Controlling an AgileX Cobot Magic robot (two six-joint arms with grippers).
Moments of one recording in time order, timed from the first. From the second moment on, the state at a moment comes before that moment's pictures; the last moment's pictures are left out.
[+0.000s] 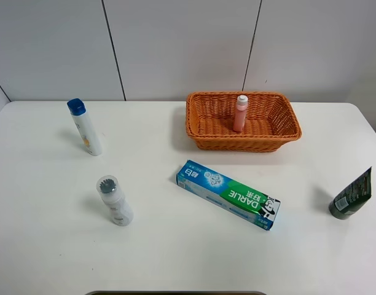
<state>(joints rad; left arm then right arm) 0.05 0.00 -0.51 0.02 1.05 0.01 0.02 0.28 -1.06 -0.11 1.22 0.00</state>
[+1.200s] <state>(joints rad) 0.05 0.00 -0.51 0.02 1.05 0.01 0.02 0.00 -0.50 0.00 1.07 0.02</state>
